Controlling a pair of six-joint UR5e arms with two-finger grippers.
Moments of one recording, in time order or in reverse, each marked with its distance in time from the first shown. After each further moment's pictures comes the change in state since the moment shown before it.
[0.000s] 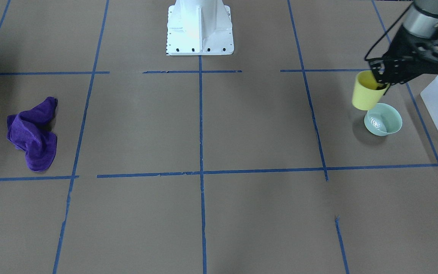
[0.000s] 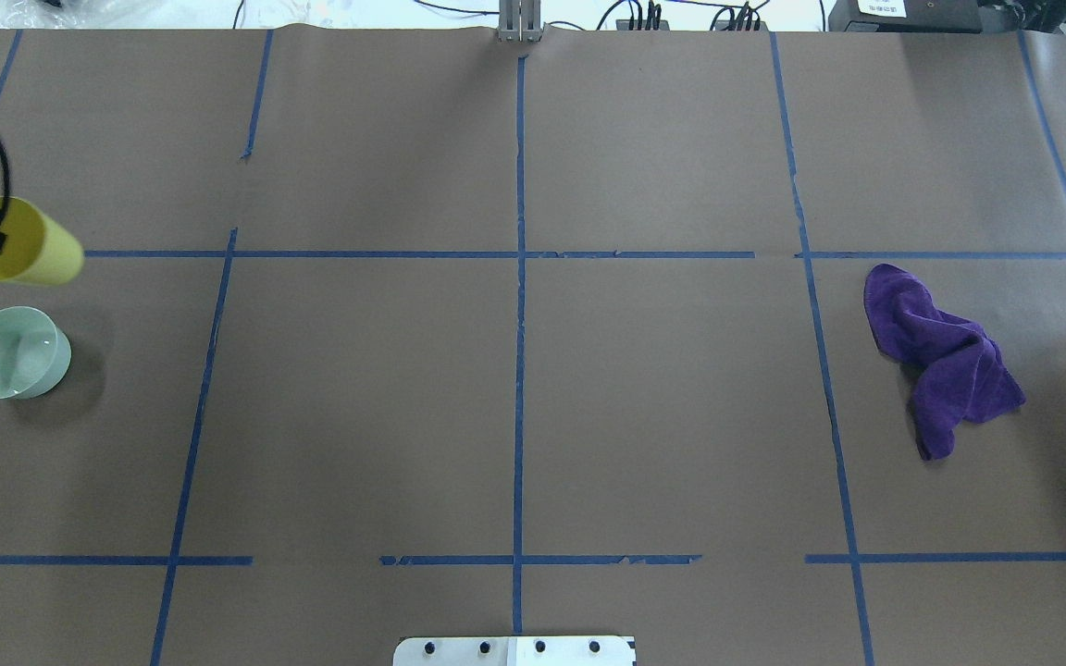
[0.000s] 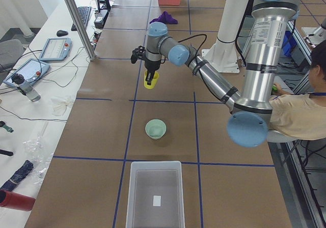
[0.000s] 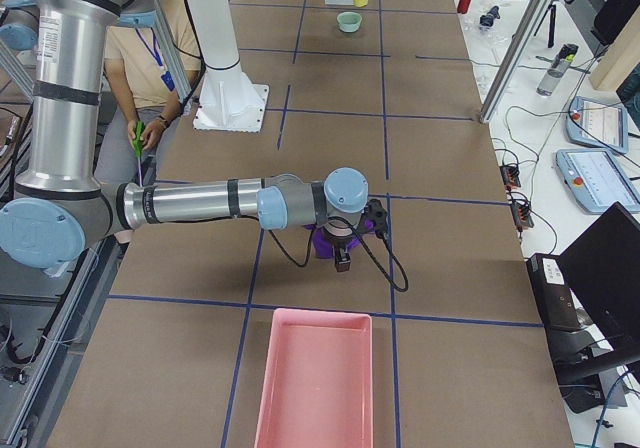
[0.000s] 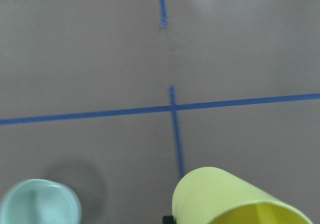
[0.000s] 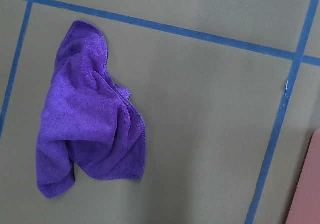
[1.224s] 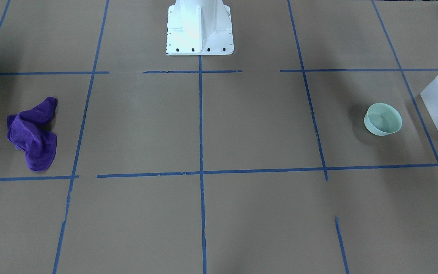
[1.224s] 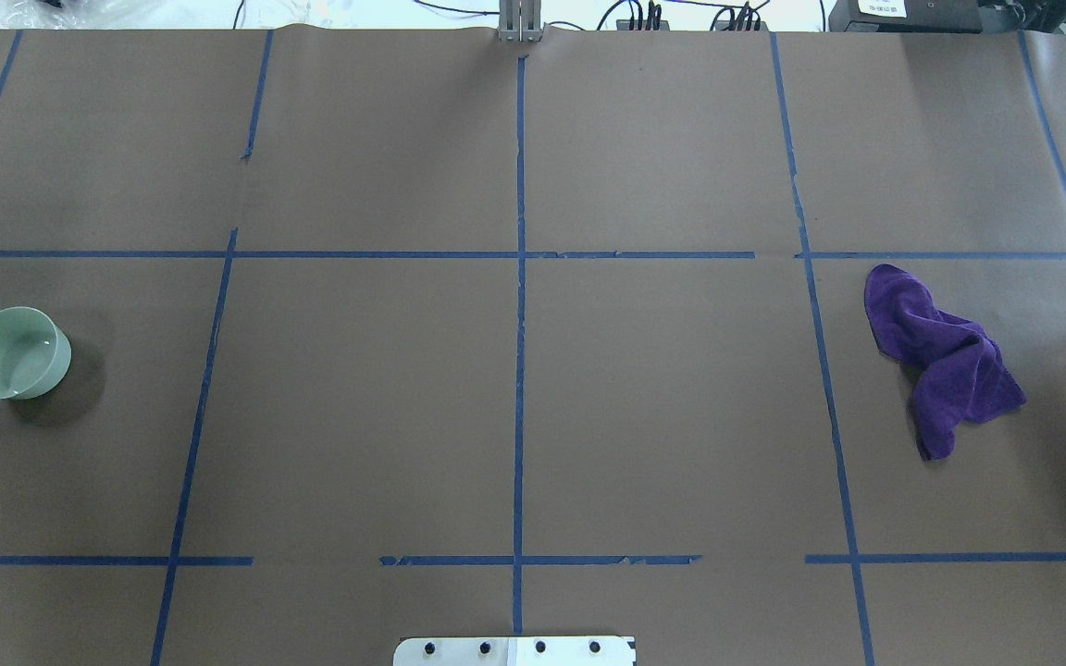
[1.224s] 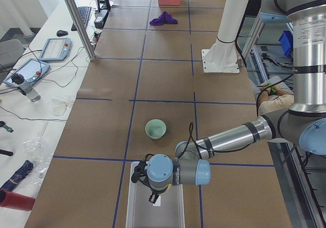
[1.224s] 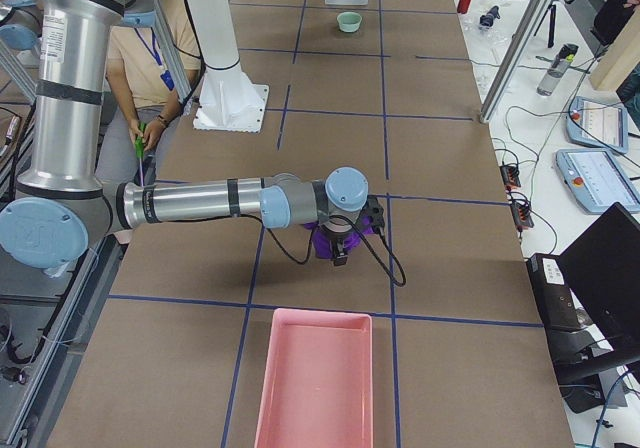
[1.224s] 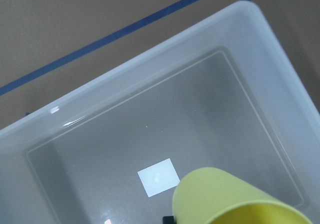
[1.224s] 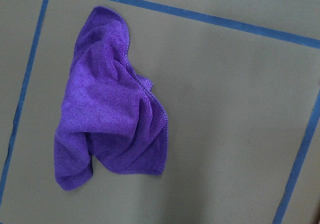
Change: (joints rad) left arm -0.485 0.180 0.854 -0.510 -0.235 0.807; right arm -0.053 -0.003 -0.001 0.006 0.033 0.010
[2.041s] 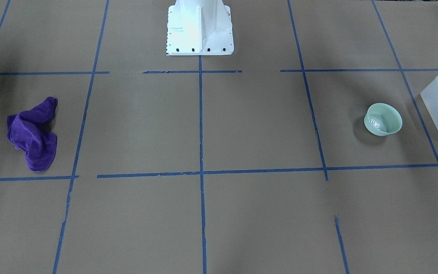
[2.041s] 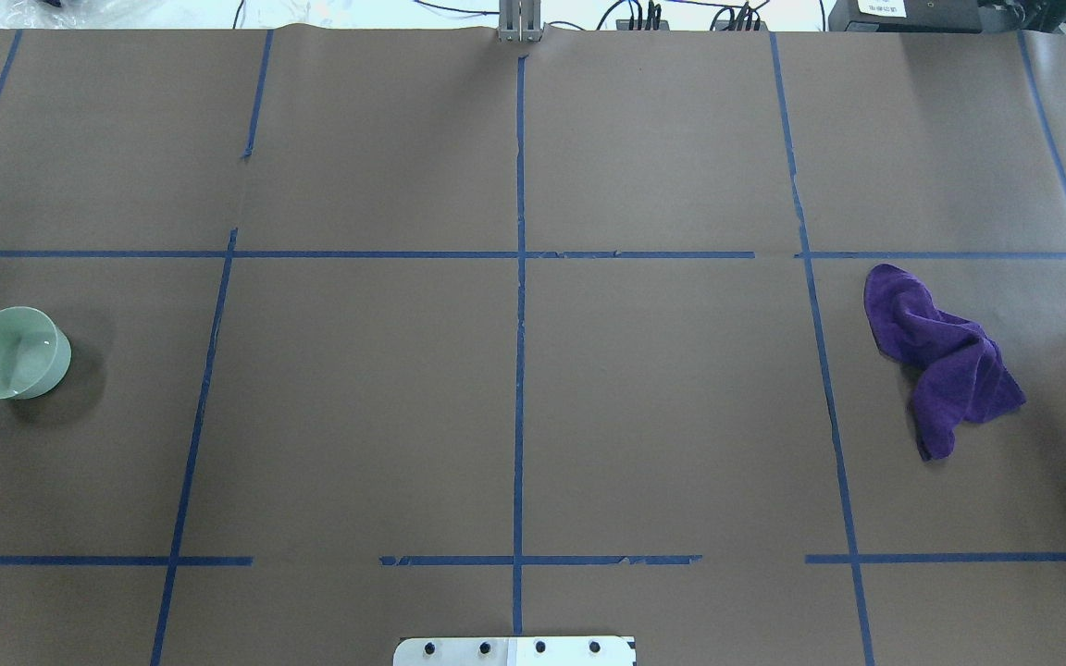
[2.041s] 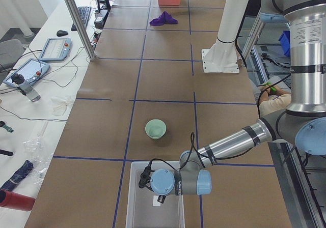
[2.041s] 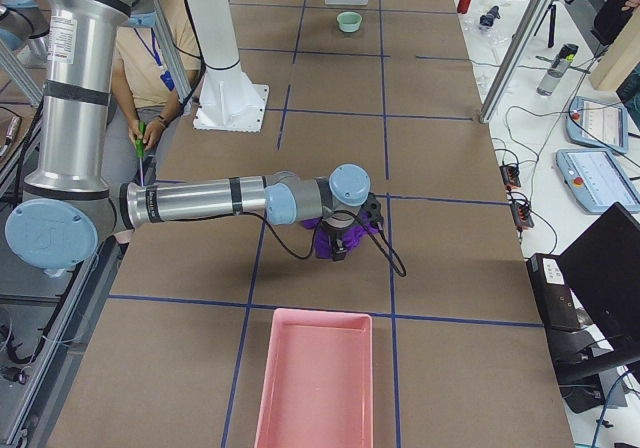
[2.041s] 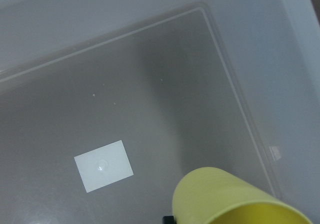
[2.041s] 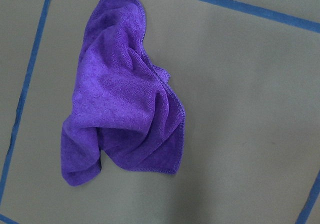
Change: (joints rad) left arm 0.071 -0.003 0.093 -0.030 -0.121 -0.024; right arm -0.065 0.008 0.001 0.003 -0.012 0.011
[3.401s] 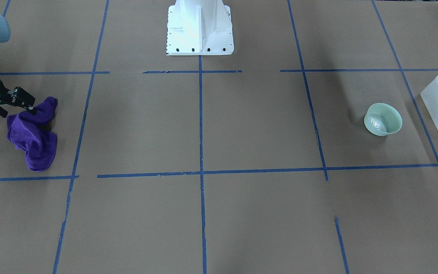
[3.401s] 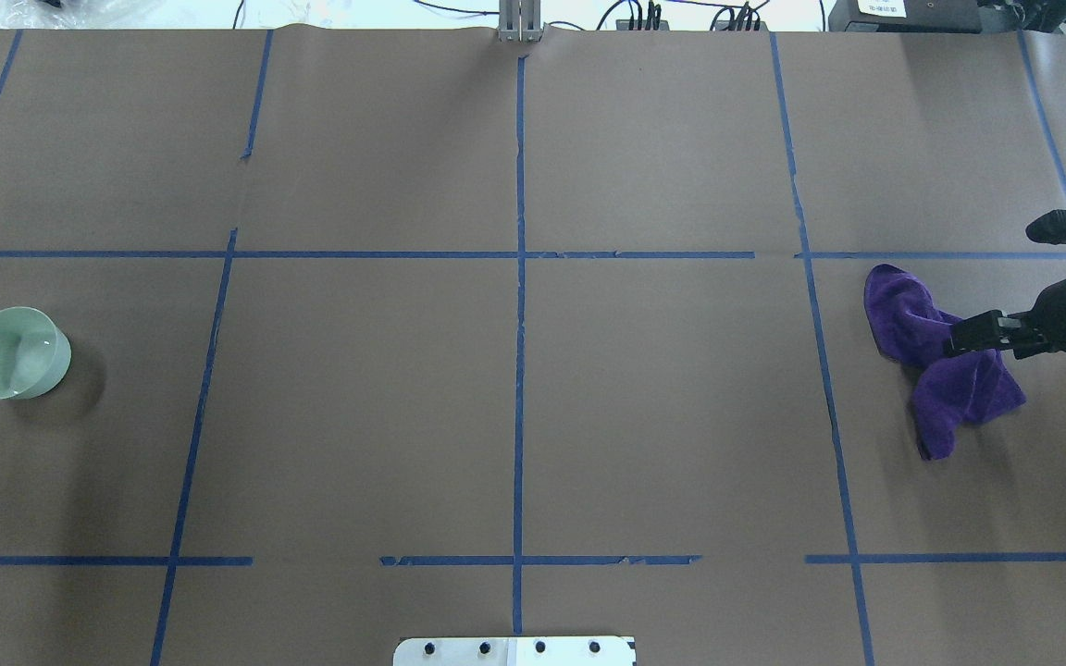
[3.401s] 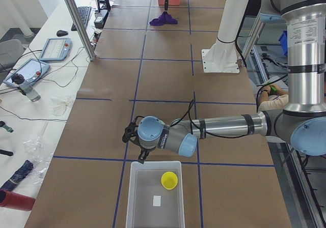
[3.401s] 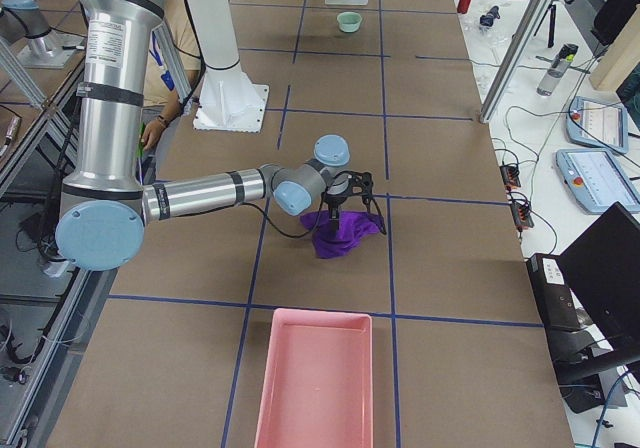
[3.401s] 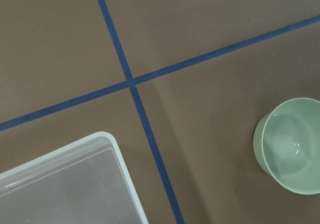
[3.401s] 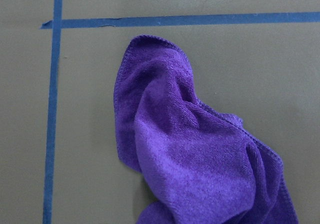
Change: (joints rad) left arm 0.072 -0.006 -0.373 -0.001 -0.007 -0.326; right arm -0.358 0.018 -0.004 0.476 -0.329 0.886
